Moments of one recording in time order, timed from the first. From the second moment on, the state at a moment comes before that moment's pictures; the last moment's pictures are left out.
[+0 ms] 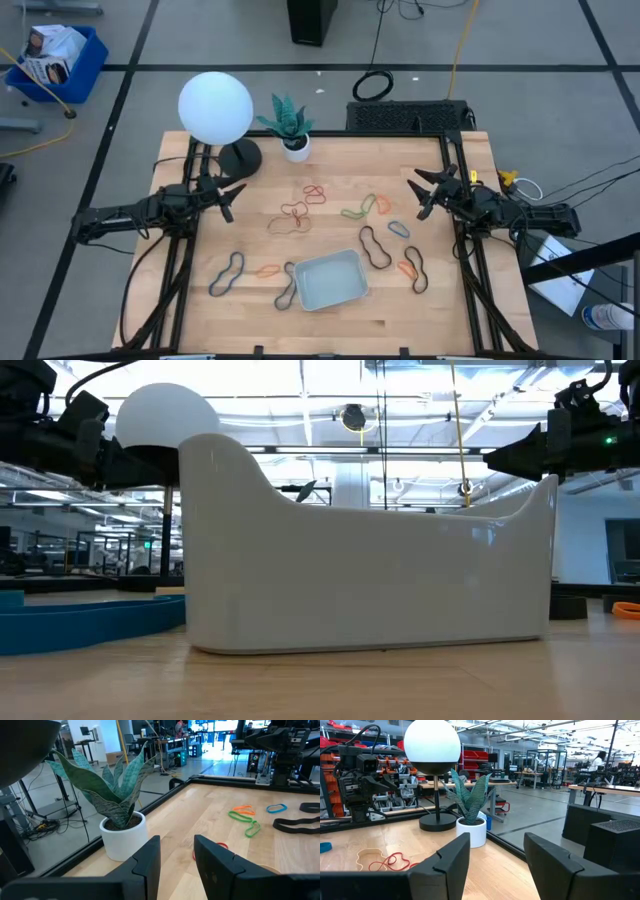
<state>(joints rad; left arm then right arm) 0.12 0.04 0.07 -0.13 -0.39 0.02 -0.02 0.01 0.02 0.10 0.58 -0.07</state>
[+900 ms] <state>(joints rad) 0.12 0.04 0.07 -0.10 -0.44 0.06 -0.02 0.01 0.02 0.11 0.58 0.16</state>
